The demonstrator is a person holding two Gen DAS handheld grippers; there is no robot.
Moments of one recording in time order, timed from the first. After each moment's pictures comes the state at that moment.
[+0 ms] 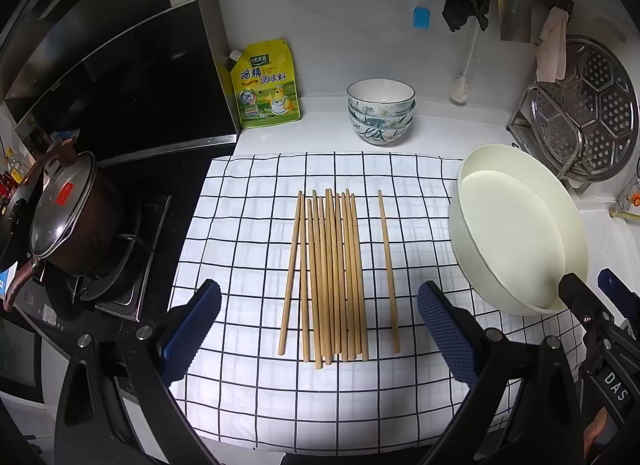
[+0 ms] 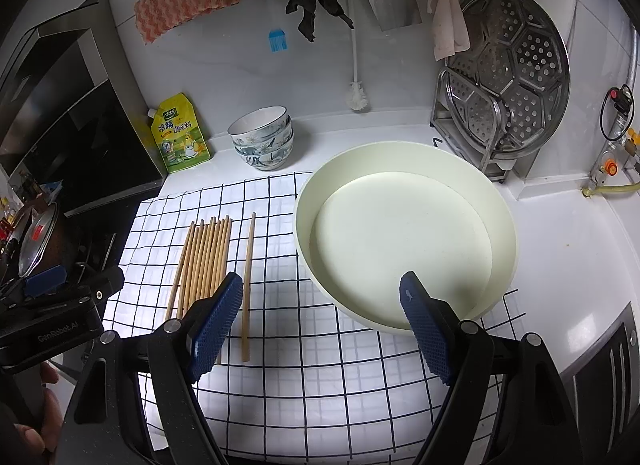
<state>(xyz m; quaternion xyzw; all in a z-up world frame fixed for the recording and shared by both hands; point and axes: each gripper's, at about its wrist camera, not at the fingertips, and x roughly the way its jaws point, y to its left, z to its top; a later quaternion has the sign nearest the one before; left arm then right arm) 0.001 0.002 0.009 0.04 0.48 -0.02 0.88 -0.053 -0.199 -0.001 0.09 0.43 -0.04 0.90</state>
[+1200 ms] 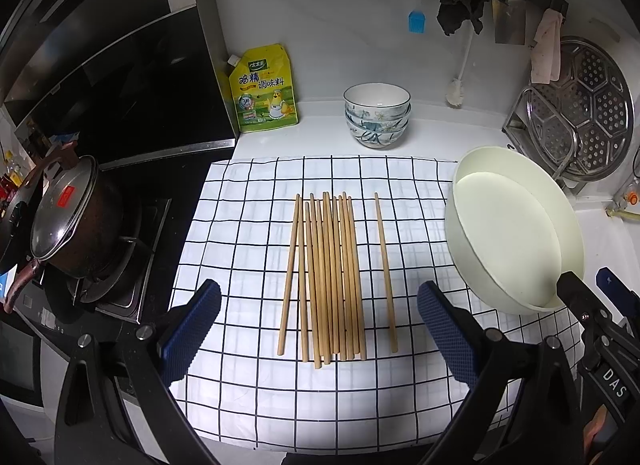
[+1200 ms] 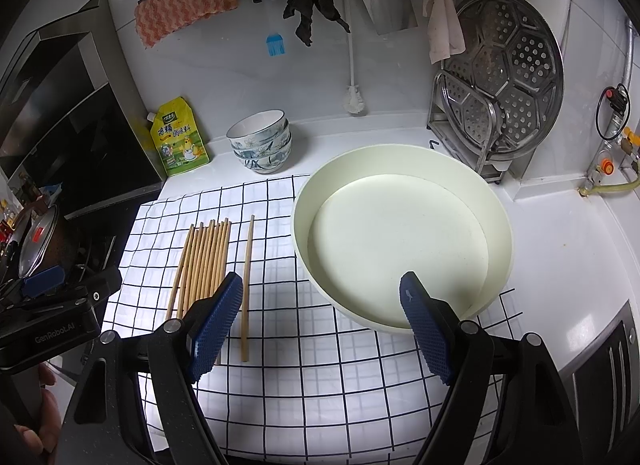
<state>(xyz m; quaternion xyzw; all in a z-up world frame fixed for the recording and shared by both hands) 0.000 -0.009 0.018 0.04 0.47 -0.02 0.88 -0.058 -0.197 0.000 0.09 0.42 -0.04 0.90</state>
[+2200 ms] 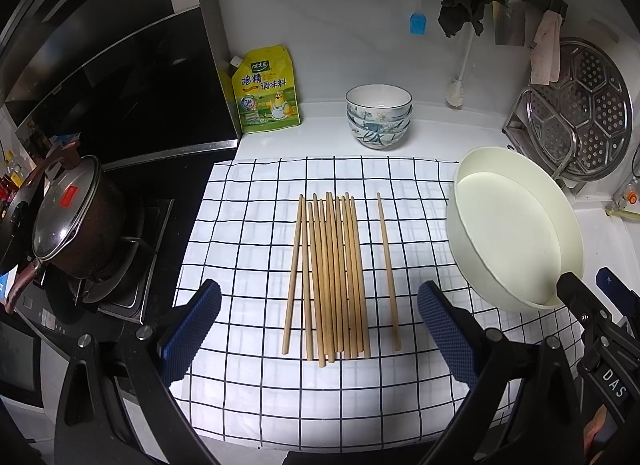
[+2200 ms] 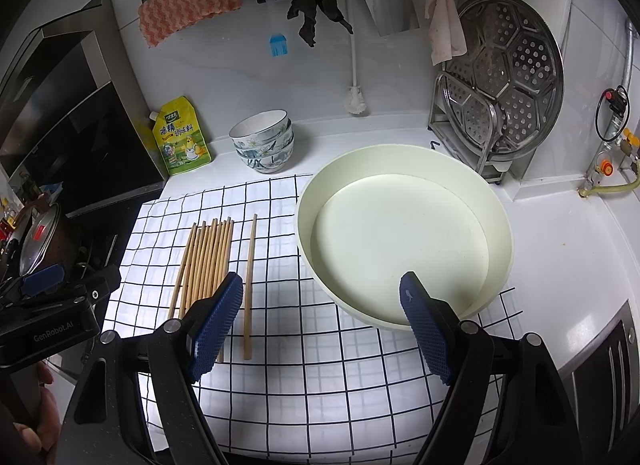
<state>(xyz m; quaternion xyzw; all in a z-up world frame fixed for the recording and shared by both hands) -0.005 -0.001 0.014 0.03 0.47 -0.02 0.88 -0.061 -0.194 -0.001 0.09 0.42 -0.04 0.90</state>
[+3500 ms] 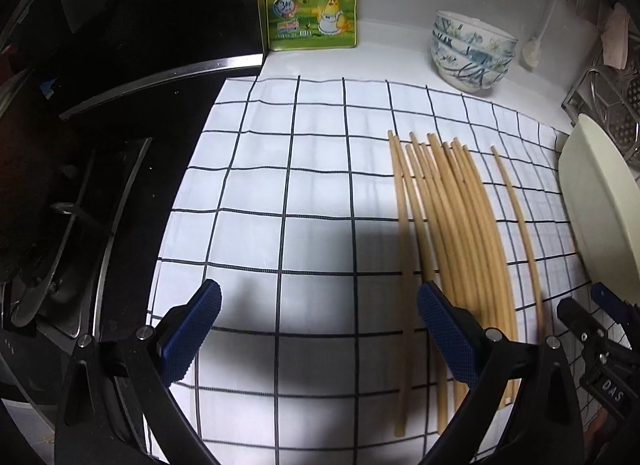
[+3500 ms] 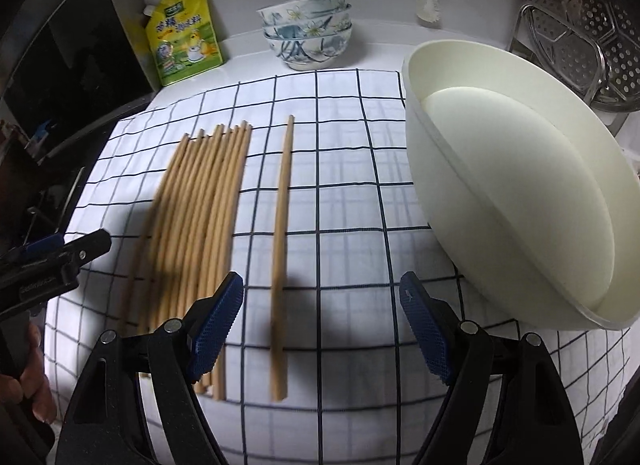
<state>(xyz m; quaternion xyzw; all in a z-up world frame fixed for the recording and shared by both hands) 0.078 0.108 -0.149 0.01 0.52 -0.04 0.86 0.022 -0.111 -0.161 0.06 0.49 -0.01 0.87</state>
